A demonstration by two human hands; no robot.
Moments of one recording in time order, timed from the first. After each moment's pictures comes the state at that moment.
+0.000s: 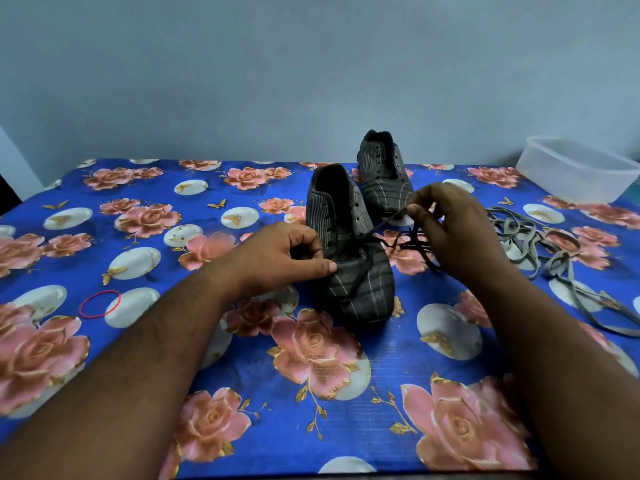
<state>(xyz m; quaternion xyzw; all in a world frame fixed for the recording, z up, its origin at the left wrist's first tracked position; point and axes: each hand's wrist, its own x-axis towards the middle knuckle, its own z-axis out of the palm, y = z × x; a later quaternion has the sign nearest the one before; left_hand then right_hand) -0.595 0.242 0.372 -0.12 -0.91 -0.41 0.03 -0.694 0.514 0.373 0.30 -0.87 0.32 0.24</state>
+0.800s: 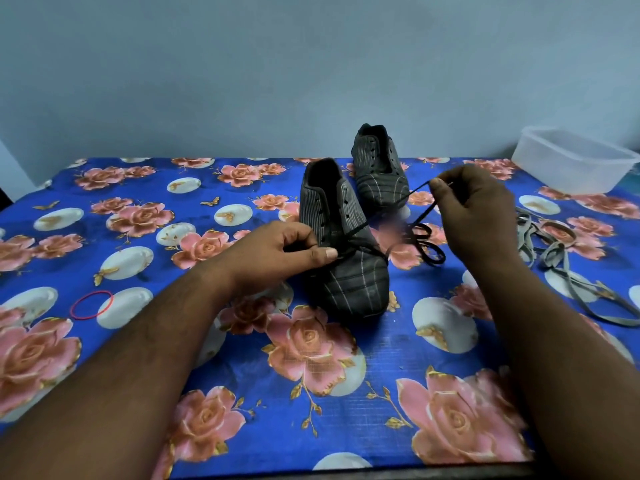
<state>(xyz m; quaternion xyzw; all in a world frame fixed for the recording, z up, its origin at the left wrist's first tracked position) -0.593 0.248 0.371 -0.12 -0.89 -0.45 0.01 -0.698 0.526 0.377 0.16 -0.84 0.41 0.31</state>
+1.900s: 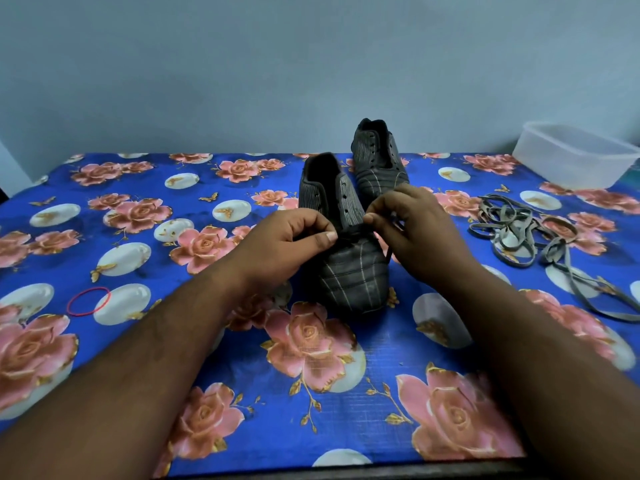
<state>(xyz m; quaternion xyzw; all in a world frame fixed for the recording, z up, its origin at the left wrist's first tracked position) -0.592 0.266 0.370 -0.12 -0.85 -0.50 0.08 -0.679 0.485 0.361 0.34 -0.86 0.31 0.23</state>
